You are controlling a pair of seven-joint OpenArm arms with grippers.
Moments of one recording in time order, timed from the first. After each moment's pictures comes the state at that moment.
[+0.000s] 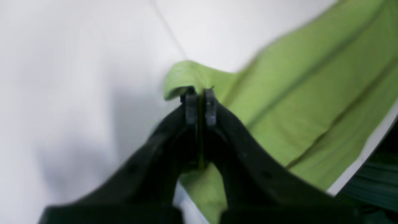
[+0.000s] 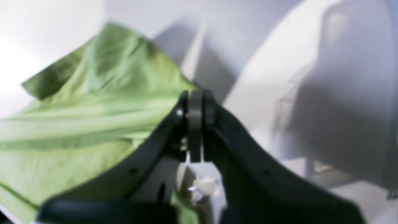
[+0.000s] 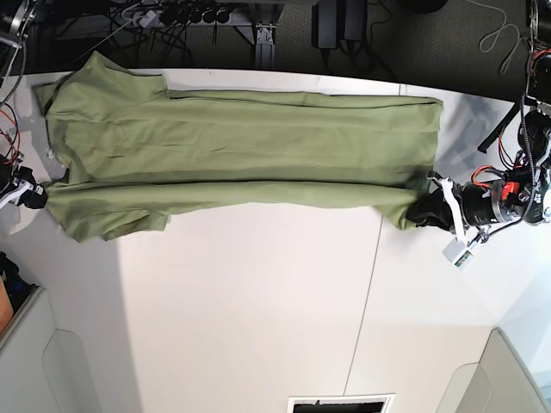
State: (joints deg) left arm -8.0 -42.3 10.5 78.6 -53.3 -38.0 47.3; right arm 8.8 32.3 22.4 61.4 43.8 34.4 -56.6
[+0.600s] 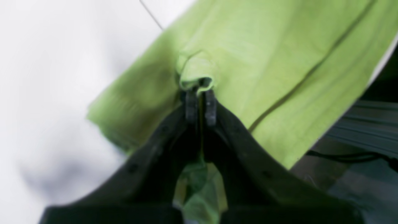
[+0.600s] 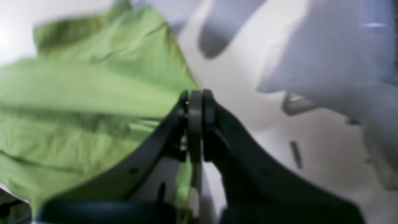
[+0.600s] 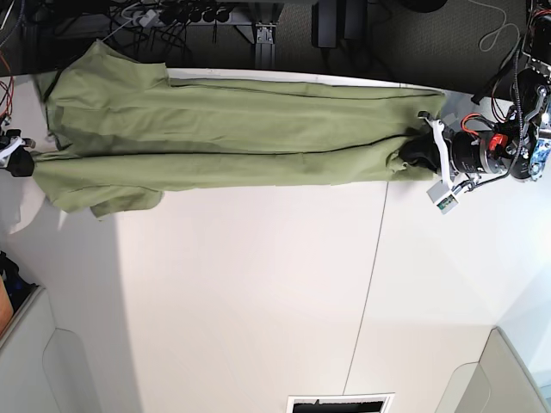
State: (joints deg) left arm 3.0 -42.8 10.5 83.3 -49.3 -38.0 48.3; right arm -8.2 32.4 30.3 82.2 45.8 34.7 -59.6
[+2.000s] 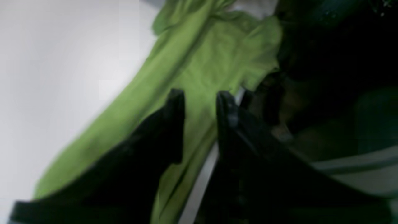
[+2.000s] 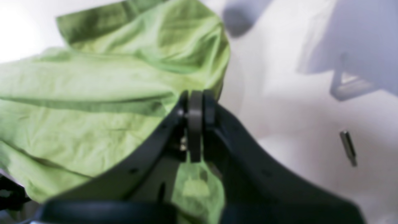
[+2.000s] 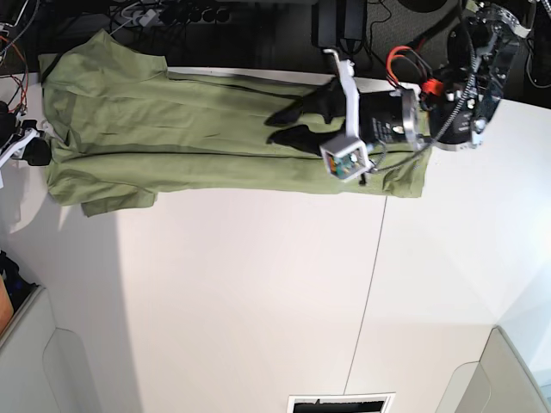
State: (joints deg) left arm 9.7 -27.7 17.1 117.0 -46.4 -38.3 47.7; right arm -8.5 27.9 31.1 82.4 45.9 34.6 -63.1
